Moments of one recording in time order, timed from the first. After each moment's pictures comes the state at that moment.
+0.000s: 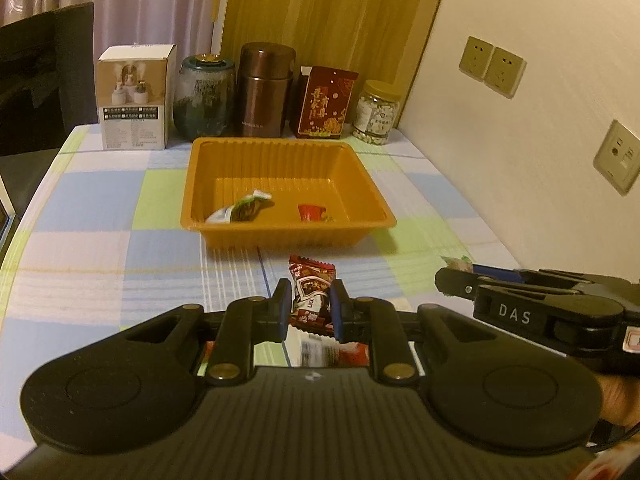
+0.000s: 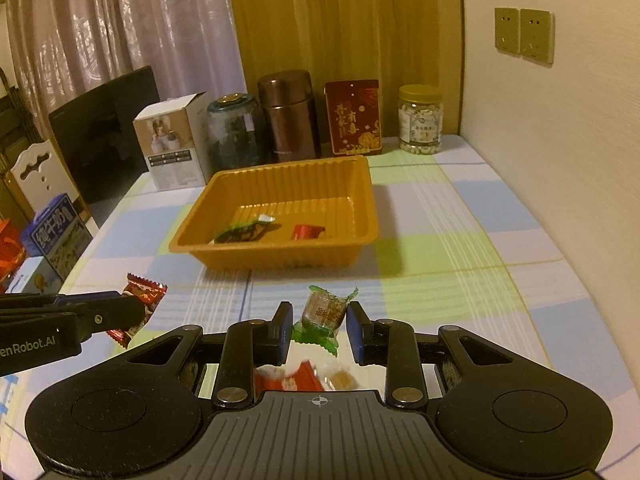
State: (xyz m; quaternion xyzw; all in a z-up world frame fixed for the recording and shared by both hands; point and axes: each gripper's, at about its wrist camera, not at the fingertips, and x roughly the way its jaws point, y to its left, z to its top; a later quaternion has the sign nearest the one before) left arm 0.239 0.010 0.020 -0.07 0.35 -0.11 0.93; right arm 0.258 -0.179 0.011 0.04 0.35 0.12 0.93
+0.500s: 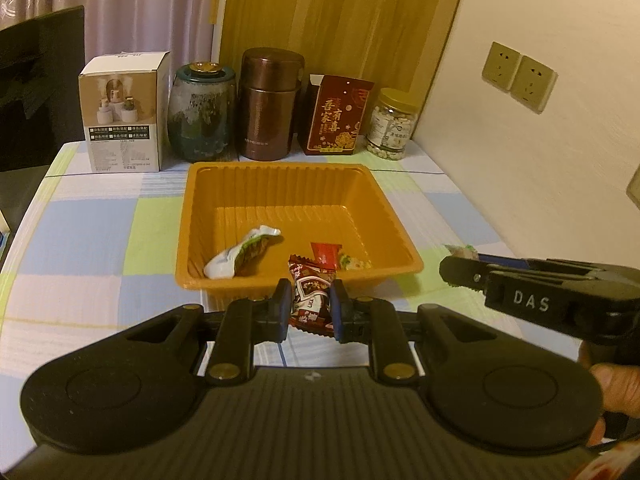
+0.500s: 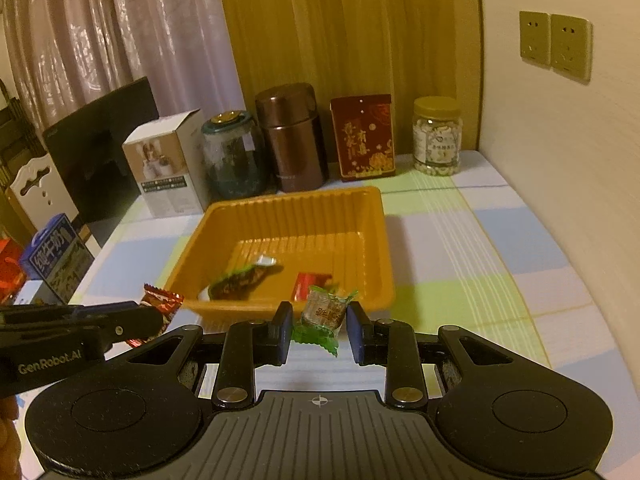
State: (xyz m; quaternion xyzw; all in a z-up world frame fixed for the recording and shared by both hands) left arm 0.314 0.012 0.019 -0.06 0.35 -0.10 0.93; right arm 0.334 -0.173 0.020 0.05 0.35 0.14 0.93
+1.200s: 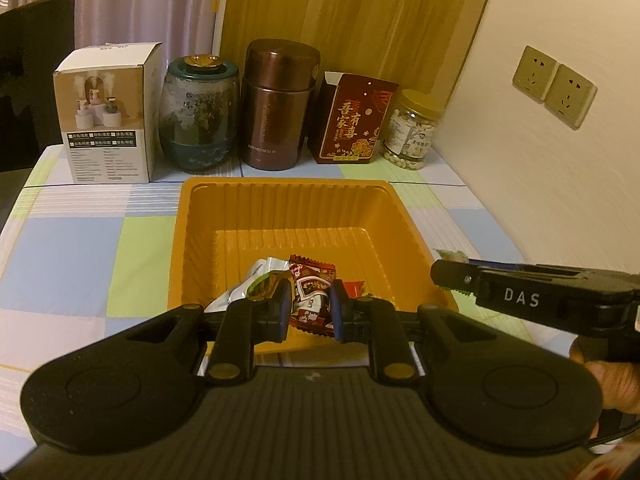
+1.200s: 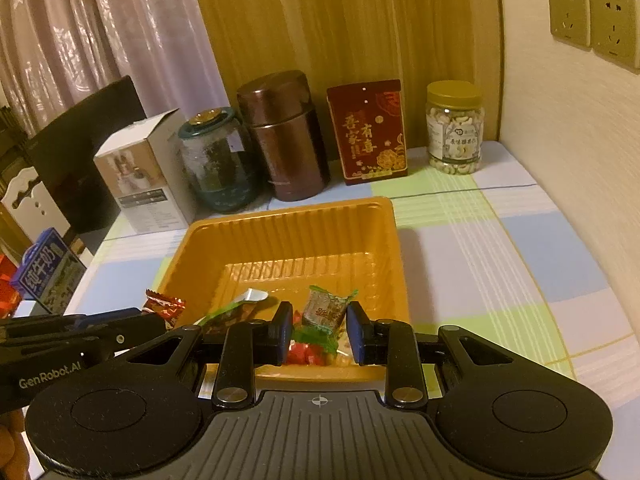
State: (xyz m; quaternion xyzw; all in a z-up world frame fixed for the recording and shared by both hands) left arm 0.390 0.016 0.000 -0.07 0.36 -0.10 0.92; right arm 0.421 -0.170 -0.002 0.07 0.38 0.14 0.91
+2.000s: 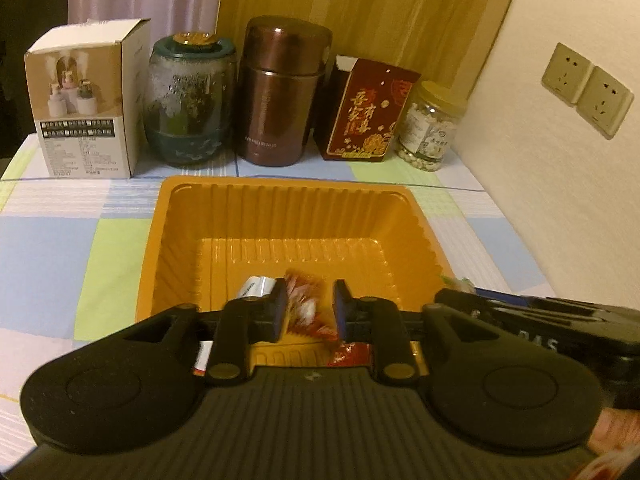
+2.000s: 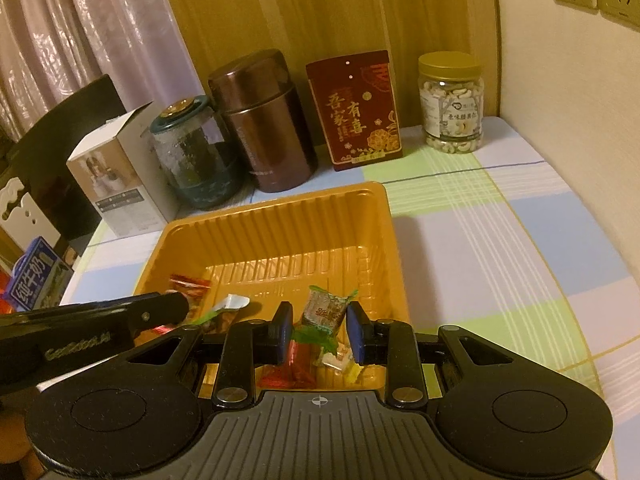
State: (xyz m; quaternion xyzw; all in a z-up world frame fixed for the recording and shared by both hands) left arm 0.447 0.006 -0.027 -0.08 0.38 -0.09 0.92; right arm 0.455 -0.175 -0.028 0.10 0.40 0.14 0.90
